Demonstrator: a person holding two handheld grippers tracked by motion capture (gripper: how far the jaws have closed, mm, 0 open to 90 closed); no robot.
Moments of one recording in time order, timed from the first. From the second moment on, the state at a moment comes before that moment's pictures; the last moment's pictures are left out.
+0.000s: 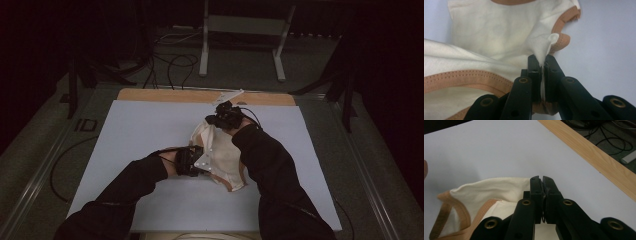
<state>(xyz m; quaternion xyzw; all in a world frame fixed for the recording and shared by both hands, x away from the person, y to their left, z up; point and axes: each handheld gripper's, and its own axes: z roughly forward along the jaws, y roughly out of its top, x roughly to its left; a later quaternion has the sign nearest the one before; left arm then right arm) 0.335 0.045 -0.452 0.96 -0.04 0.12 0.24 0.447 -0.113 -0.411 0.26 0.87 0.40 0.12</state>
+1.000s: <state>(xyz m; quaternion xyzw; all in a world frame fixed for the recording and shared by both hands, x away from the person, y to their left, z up) 0.339 -0.007 -0.455 0.97 -0.09 0.10 0.23 0.435 -0.194 -0.431 0.32 0.84 0.41 0.13</state>
